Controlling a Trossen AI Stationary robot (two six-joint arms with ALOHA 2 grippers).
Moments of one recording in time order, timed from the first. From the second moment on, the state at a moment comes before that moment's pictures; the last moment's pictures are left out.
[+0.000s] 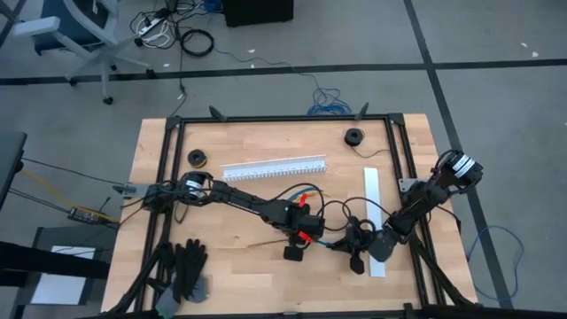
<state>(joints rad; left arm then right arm) -0.22 2.30 1.83 -0.73 -0.02 -0.03 0.80 1.64 0.35 0.65 0.59 0.74</state>
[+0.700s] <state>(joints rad) -0.22 2.29 1.82 -0.38 -0.01 0.04 0.85 1.64 0.35 0.57 0.67 0.83</state>
